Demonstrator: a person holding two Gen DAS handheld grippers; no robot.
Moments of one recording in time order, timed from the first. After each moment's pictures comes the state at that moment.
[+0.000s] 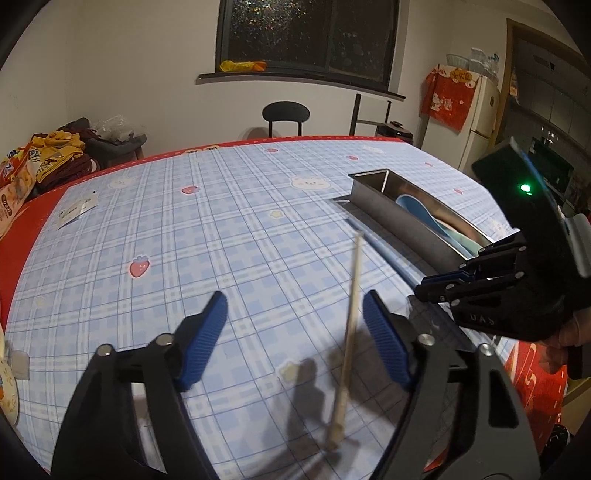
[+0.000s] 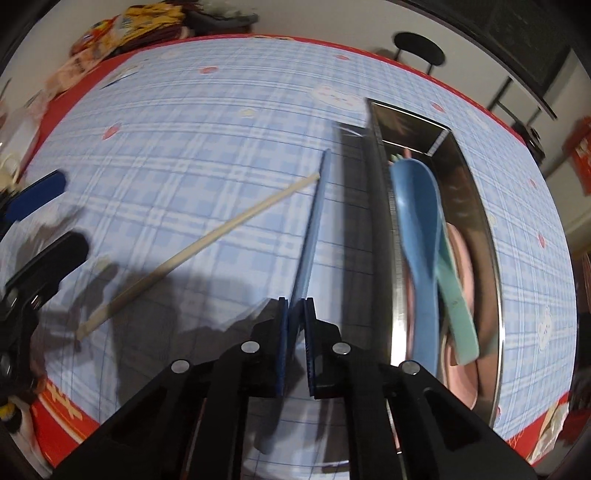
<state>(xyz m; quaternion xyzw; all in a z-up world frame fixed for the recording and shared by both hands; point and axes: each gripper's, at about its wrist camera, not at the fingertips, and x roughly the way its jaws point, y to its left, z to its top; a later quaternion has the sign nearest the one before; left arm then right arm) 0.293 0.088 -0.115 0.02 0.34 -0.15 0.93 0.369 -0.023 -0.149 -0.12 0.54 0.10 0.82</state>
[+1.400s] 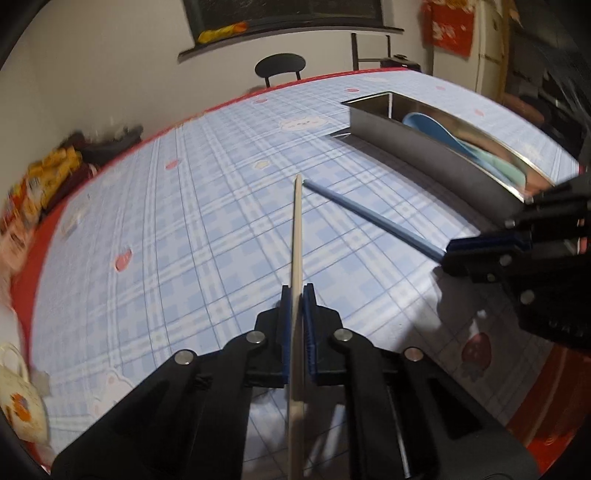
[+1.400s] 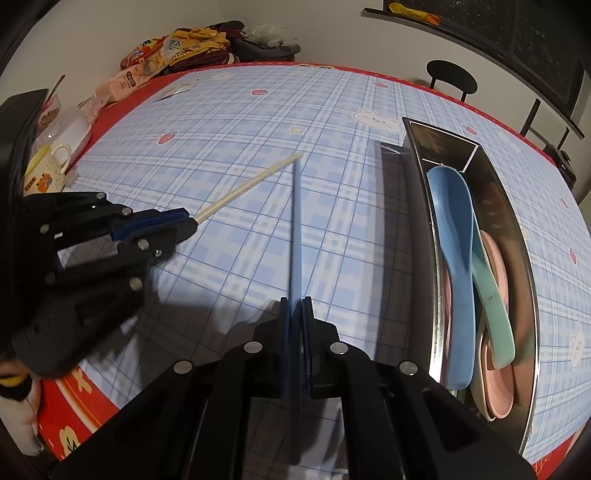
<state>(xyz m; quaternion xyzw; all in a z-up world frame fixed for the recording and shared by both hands) 0.318 0.047 -0.152 0.13 0.42 -0.11 0.89 0.351 -0.032 -0.156 -0.09 0.49 0.19 0.85</state>
